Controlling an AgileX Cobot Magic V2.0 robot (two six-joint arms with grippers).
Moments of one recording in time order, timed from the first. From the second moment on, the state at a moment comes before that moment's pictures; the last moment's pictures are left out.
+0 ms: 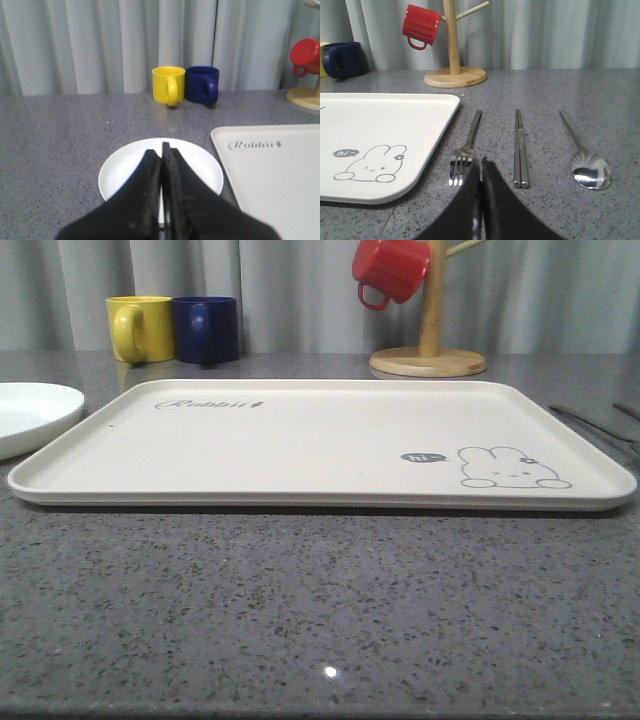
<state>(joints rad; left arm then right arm) -0.08 0.25 -0.50 0.03 0.42 -0.01 0.08 -0.01 0.03 0.03 0.06 0.05</state>
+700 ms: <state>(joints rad) -0.08 0.75 -0.83 0.06 0.78 -0.01 0.08 -0.01 0.03 0.03 0.06 0.05</state>
